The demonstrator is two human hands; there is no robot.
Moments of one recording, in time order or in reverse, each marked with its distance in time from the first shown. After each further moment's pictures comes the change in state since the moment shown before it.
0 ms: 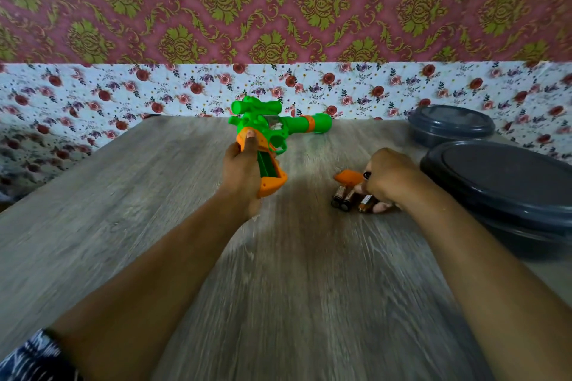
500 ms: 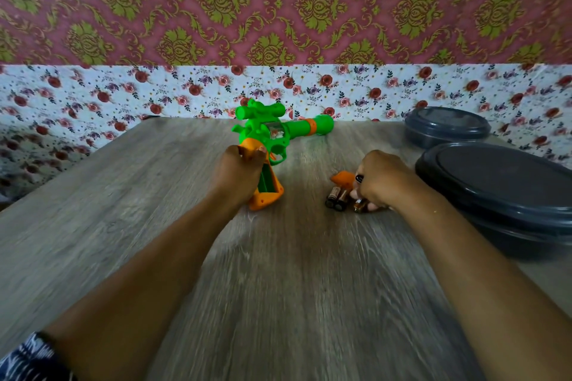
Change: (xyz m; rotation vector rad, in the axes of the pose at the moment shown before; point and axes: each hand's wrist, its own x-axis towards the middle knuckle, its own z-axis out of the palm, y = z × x) left_hand 0.012 -0.003 -0.014 0.830 0.037 0.253; right_hand 0.000 0.001 0.001 -0.034 -0.002 -0.086
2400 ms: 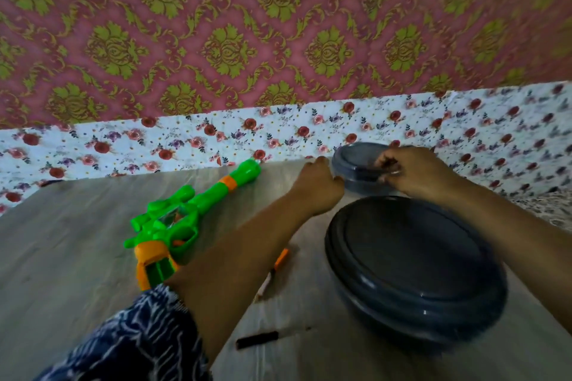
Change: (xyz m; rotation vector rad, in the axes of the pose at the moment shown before) left_hand 0.015 0.178 0.183 0.199 -0.567 0.308; right_hand 0.093 0.137 -0.149 -0.185 0.251 -0.281
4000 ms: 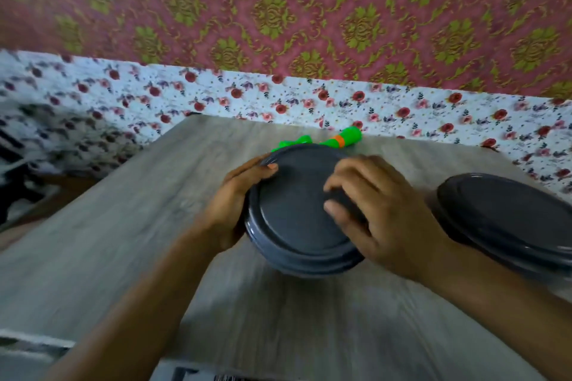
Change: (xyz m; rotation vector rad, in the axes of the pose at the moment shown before) left_hand -0.261 -0.151 -0.142 -1.093 0.281 -0.149; right_hand -0.155 -0.246 0.061 -0.005 0.281 -0.836
